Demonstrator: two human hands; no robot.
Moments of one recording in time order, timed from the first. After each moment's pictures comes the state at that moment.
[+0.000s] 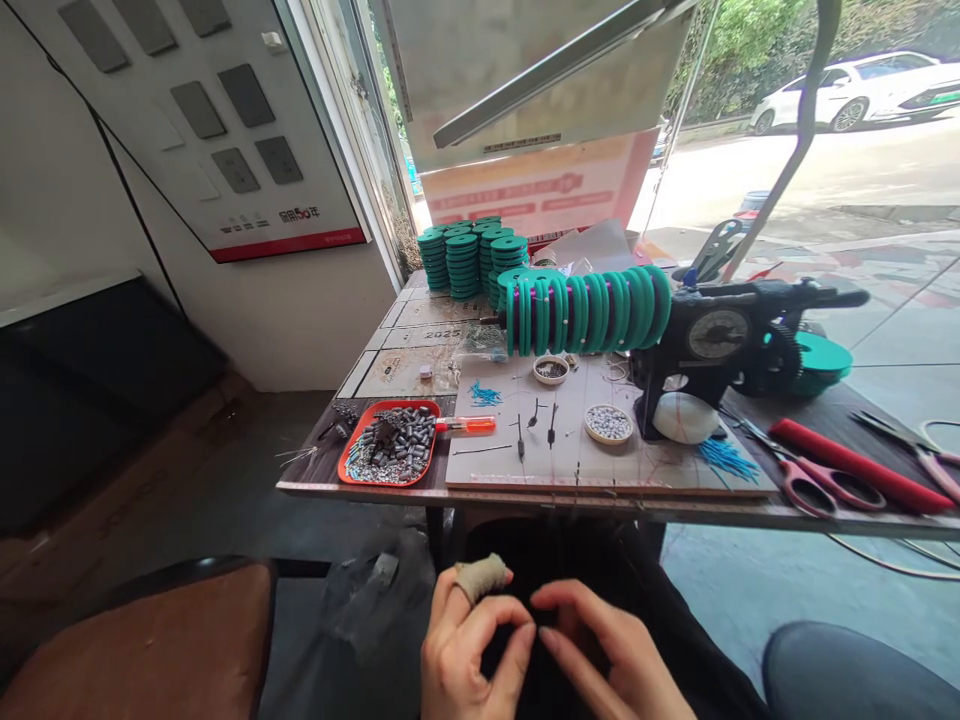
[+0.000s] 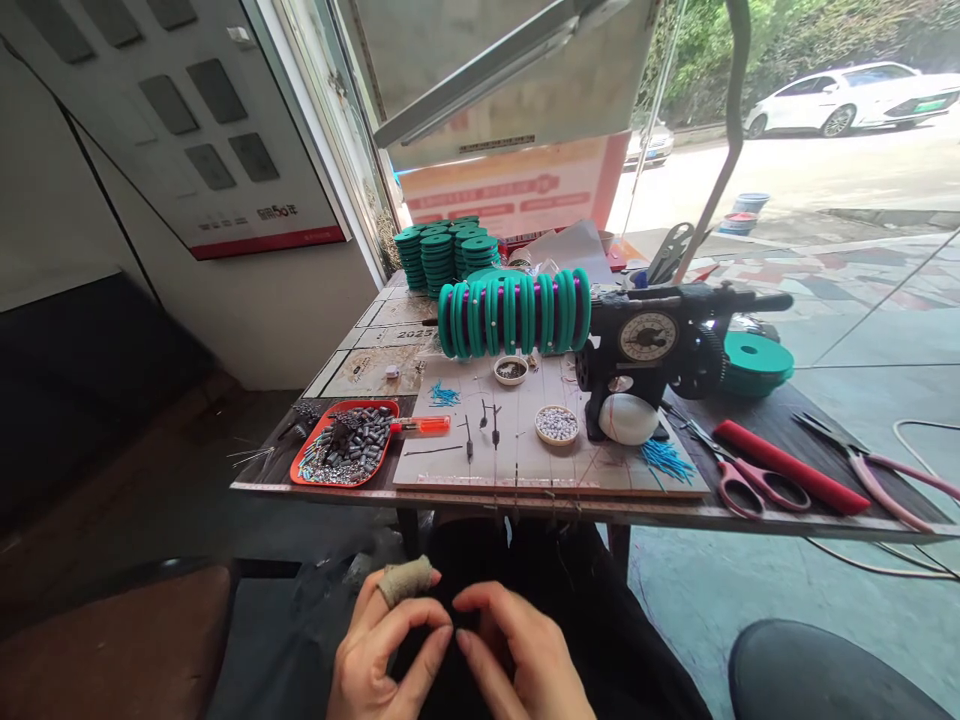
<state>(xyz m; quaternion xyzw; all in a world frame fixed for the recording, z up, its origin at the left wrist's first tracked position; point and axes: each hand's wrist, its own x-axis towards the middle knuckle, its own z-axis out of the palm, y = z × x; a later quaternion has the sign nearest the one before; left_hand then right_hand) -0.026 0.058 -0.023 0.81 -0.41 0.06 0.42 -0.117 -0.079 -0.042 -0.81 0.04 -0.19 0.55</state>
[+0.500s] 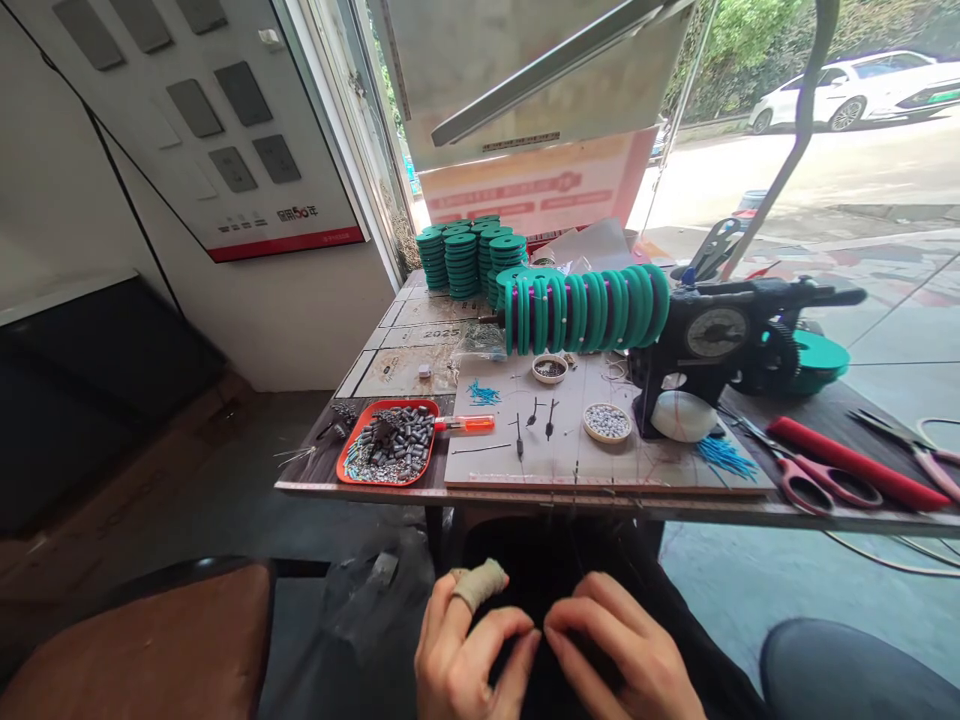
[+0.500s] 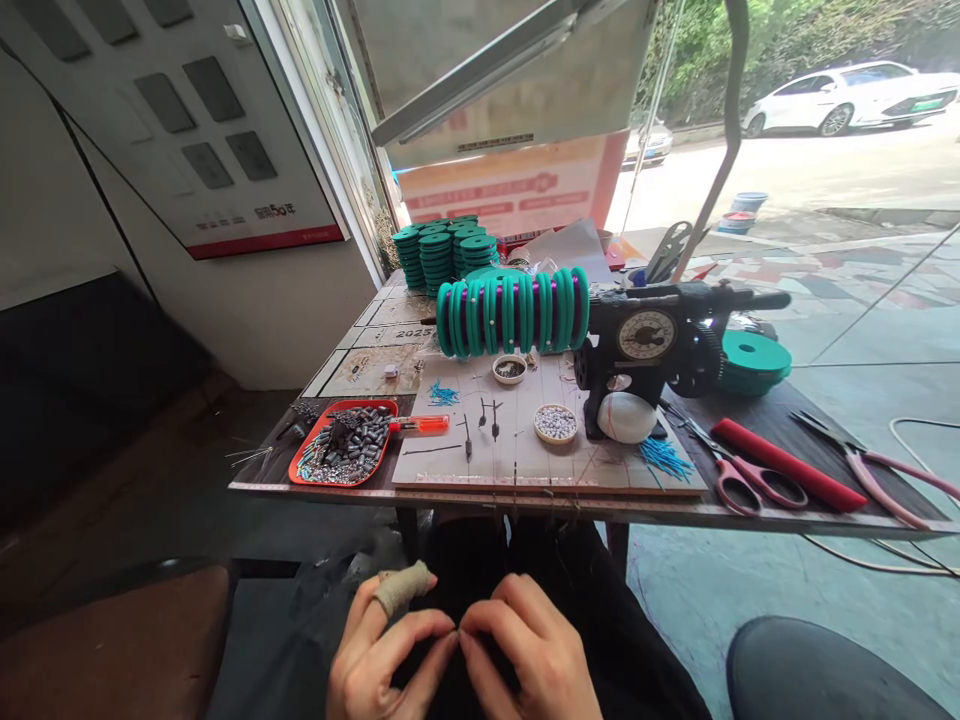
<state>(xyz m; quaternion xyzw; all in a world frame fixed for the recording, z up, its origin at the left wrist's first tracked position) -0.030 0.058 -0.027 0.81 -0.45 0.19 0.33 -0.118 -0.081 -0.039 -0.83 0.00 -0.35 0.43</state>
